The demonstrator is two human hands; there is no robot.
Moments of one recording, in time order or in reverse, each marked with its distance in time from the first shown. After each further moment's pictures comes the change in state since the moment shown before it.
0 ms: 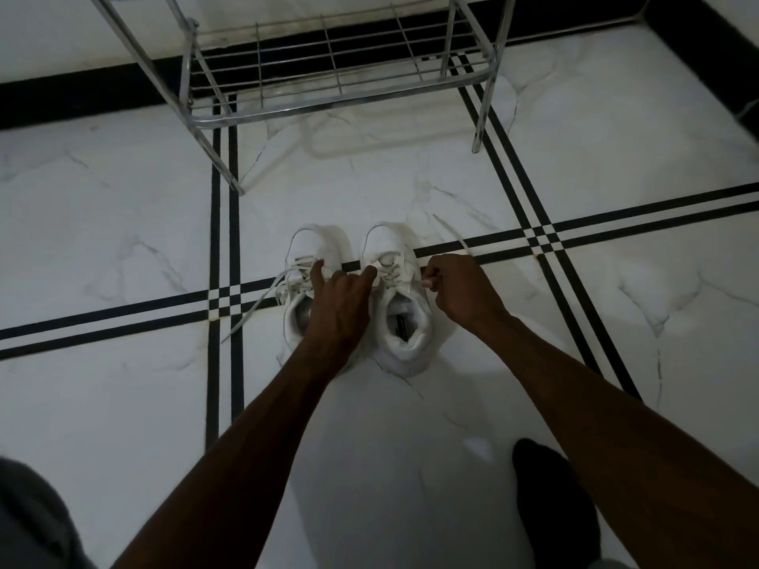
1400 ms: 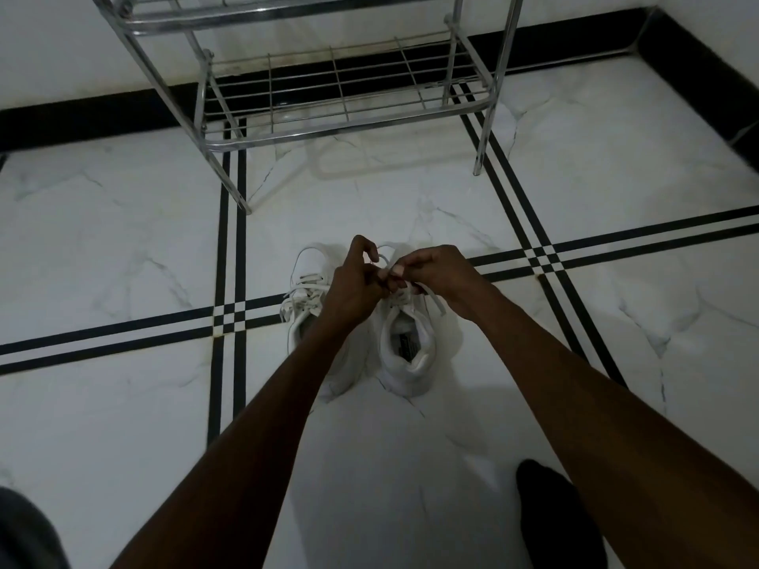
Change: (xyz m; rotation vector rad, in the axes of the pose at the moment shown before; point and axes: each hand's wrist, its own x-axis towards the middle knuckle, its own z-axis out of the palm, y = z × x) left_hand 0.038 0.011 -0.036 -0.981 -0.122 -0.285; right_hand 0.033 -0.047 -0.025 0.740 -0.190 0.295
